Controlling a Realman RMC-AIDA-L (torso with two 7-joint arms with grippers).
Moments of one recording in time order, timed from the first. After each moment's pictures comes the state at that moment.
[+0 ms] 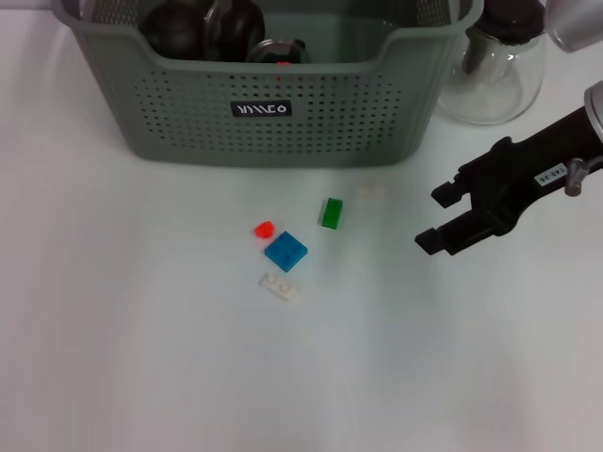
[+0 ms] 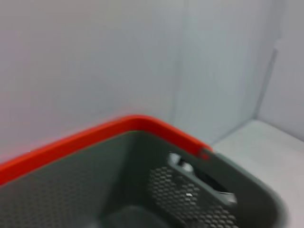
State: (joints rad) left arm -0.67 -2.14 1.02 1.66 2.39 1.50 -2.56; right arm 0.69 2.10 -1.12 -1.25 -2.40 -1.78 2.16
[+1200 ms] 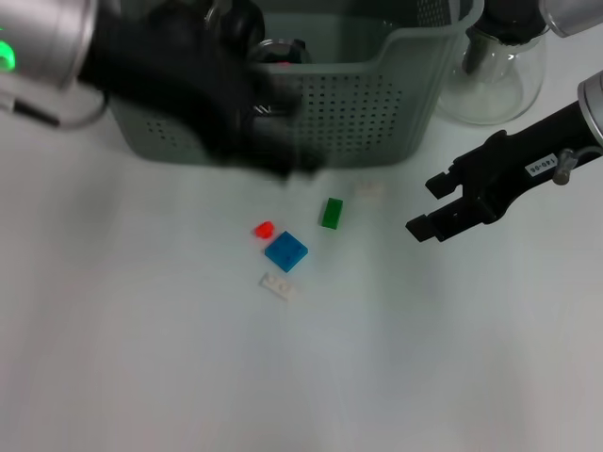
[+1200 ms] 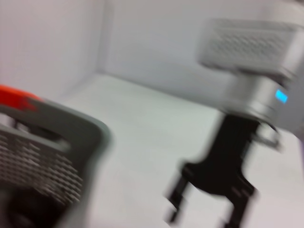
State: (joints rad) left arm -0.62 -2.11 0.98 1.49 2.11 1.89 -2.16; right arm 0.69 2.09 -1.11 -1.21 -2.38 -1.73 2.19
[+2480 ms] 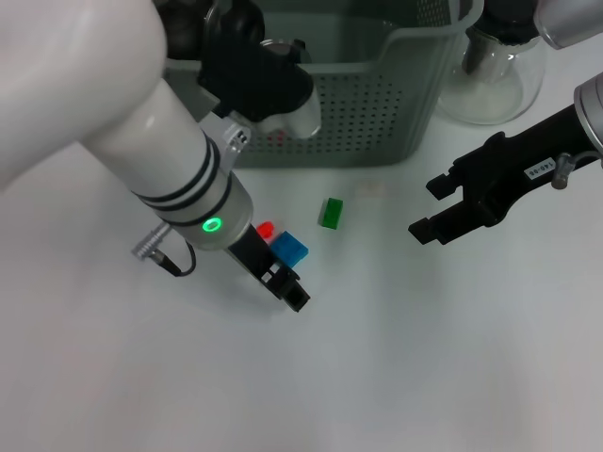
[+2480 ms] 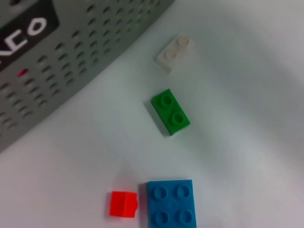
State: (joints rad) left arm -0.62 -2.18 1.72 1.27 2.64 1.44 -2.89; right arm 0.70 2.09 -1.12 -1.17 -2.39 -1.70 2.14
